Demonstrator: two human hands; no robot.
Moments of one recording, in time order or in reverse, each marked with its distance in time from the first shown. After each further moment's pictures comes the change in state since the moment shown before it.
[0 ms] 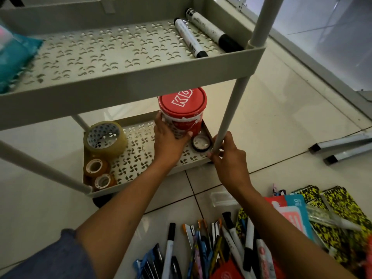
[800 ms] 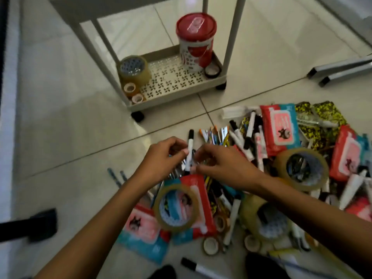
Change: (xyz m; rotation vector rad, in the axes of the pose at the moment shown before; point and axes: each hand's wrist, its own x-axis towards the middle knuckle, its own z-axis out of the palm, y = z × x) left_hand -0.250 -0.010 -0.132 0.215 -0.445 -0.022; right_hand -0.224 -0.033 -0.028 -0.126 -0.612 -0.074
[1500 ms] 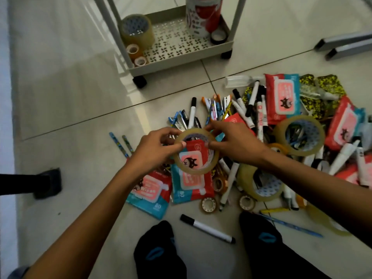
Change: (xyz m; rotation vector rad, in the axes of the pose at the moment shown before) left_hand -0.068 -0.020 0.002 -0.207 -0.085 -0.254; right_hand -0.028 0.011 0.018 -0.032 -0.033 0.046
